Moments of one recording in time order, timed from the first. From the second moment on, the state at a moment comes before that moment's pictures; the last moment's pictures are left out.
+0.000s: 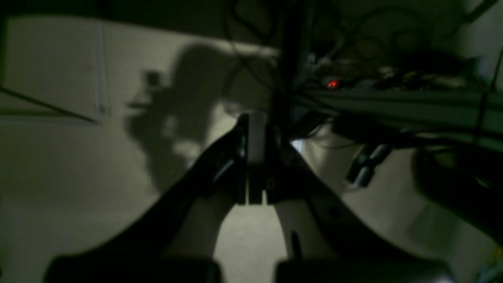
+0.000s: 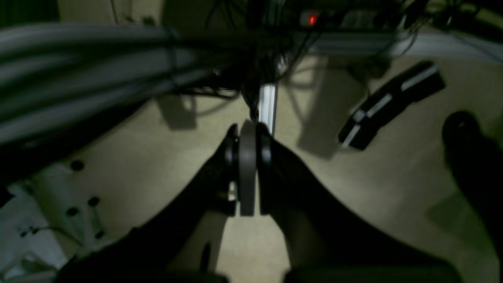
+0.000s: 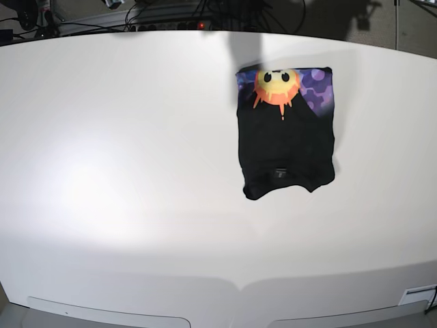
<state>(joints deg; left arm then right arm) 56.5 -13.2 -32.5 86.2 -29.1 -36.7 17.0 -59.7 -3.1 21.6 114.1 18.6 34.3 -50.0</state>
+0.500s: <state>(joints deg) 27.3 -13.4 -32.3 31.7 -2.2 -37.3 -2.8 -30.5 9.6 21.6 55.3 10.8 33.8 -34.9</state>
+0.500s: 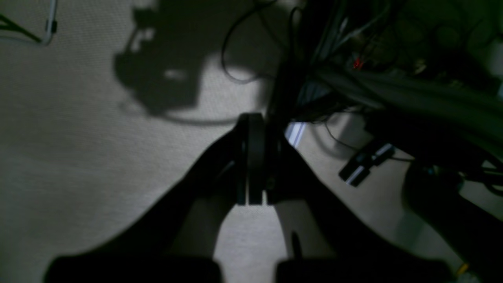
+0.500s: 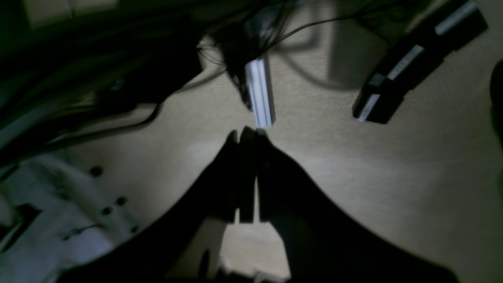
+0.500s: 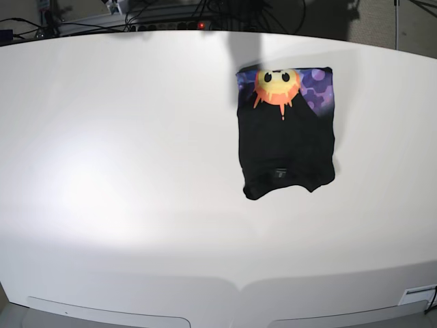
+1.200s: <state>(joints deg) 10.9 -9.1 -15.5 14.2 -3.0 -16.6 -5.7 -7.9 11.7 21.7 22.9 -7.7 24.4 -21.1</state>
